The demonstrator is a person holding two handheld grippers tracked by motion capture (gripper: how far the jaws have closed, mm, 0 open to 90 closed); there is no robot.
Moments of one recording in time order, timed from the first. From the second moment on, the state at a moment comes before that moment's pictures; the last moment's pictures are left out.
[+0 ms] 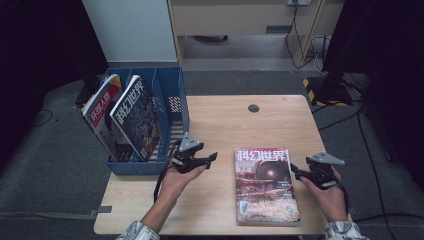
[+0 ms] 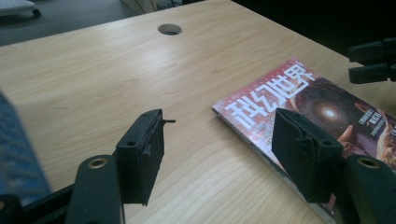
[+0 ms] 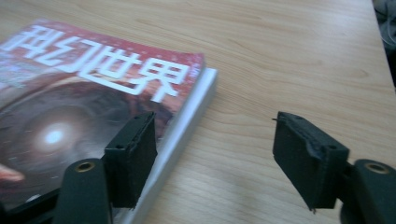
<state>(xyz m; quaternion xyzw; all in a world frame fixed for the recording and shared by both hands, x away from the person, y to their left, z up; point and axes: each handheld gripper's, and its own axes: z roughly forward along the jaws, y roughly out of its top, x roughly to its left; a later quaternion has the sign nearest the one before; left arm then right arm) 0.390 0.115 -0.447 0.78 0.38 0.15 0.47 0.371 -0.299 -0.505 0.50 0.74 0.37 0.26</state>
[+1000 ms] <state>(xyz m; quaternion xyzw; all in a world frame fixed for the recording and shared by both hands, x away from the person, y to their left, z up) 0.374 0.039 -0.520 0.84 0.34 0.06 0.41 0.383 -0.263 -0.521 0.46 0.77 0.39 0.18</state>
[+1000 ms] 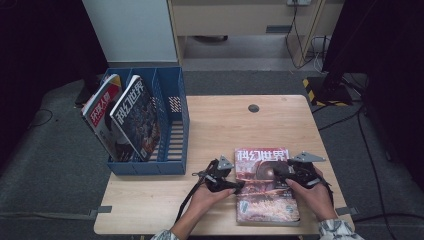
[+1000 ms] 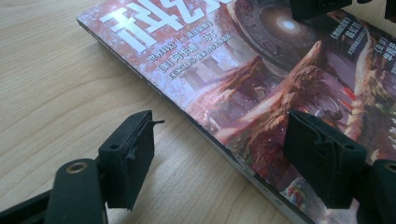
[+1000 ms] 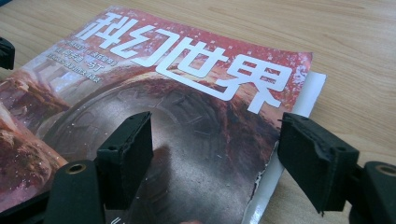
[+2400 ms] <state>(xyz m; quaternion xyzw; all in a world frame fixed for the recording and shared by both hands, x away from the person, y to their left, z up) 0.420 0.041 -0.505 0.82 0.37 -0.04 0.43 0.391 -0.255 -0.526 0.45 0.77 0.42 0.17</state>
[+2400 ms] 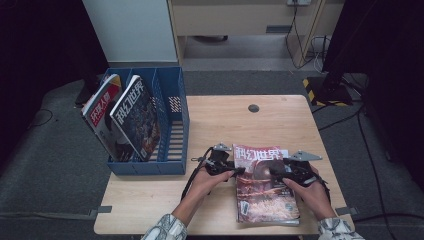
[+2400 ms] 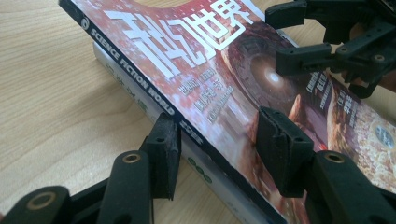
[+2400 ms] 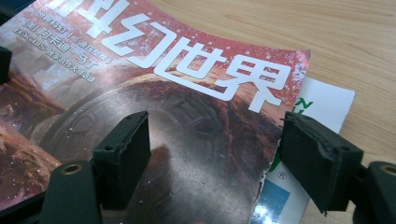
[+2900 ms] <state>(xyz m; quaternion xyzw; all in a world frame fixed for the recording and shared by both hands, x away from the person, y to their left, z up) 0.443 0.021 -0.497 0.83 0.38 -0.05 0.42 0.389 -0.252 -0.526 0.43 0.78 0.42 0.16</state>
